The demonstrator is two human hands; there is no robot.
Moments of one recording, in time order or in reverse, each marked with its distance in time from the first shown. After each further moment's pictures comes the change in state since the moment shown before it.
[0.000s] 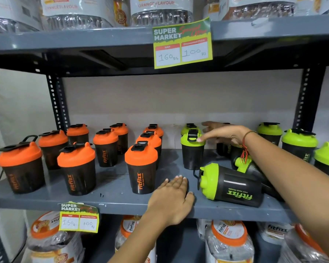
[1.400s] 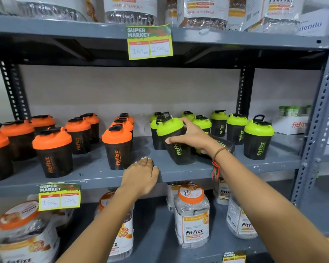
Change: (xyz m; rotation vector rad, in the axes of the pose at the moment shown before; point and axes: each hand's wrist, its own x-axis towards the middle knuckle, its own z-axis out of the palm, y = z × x) left_hand -0.032 0.001 -0.003 0.018 0.139 -0.008; right_hand -0.155 -0.008 0.088 -0.037 0.466 -0.143
